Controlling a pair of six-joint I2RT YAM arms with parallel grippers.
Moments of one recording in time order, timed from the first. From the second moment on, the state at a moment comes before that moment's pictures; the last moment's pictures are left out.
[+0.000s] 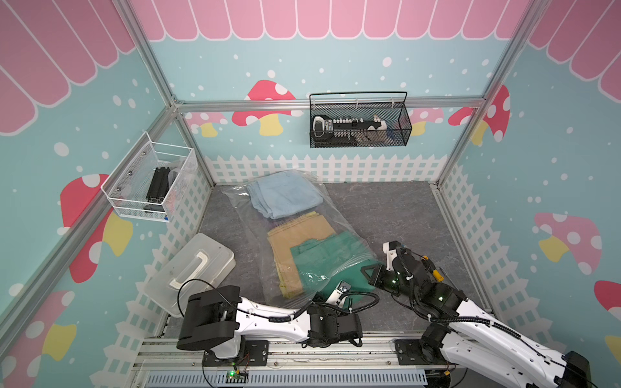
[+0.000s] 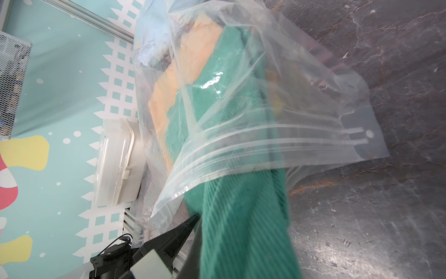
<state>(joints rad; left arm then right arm) -1.46 1.60 0.87 -0.50 -0.72 -0.77 0.77 0.77 0.56 -0.37 -0.01 1.01</state>
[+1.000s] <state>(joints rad) -1.40 1.60 0.83 -0.42 -0.65 -0.75 0.77 0.77 0.56 -0.37 -0.02 1.01</state>
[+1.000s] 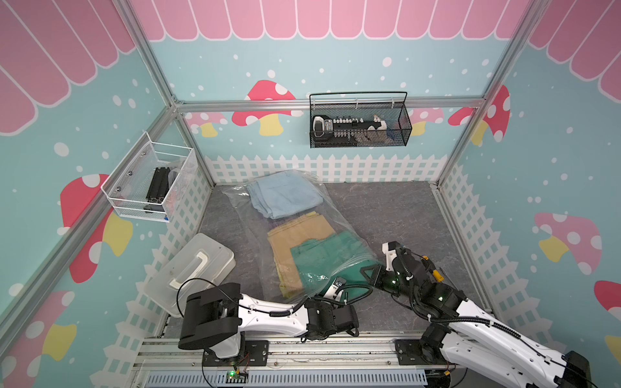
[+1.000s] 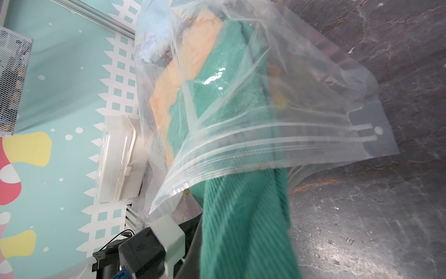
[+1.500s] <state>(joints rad) -1.40 1.58 0.82 -0.41 -0.65 -0.71 0.77 0.76 0.56 -0.37 -0.05 1.01</state>
